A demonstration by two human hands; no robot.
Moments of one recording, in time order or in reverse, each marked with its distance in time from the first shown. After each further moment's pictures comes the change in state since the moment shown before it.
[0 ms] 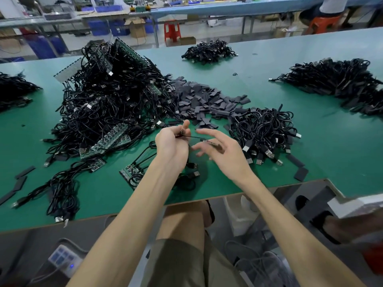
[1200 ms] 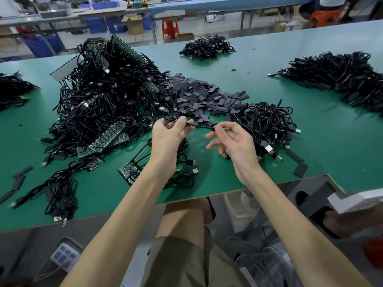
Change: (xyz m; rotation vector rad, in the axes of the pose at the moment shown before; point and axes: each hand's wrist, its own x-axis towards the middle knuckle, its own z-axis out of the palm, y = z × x) left_hand -0.011 0.004 -0.016 0.646 -0.160 0.316; right_hand 0.001 0.002 -0.010 0.430 0.205 0.098
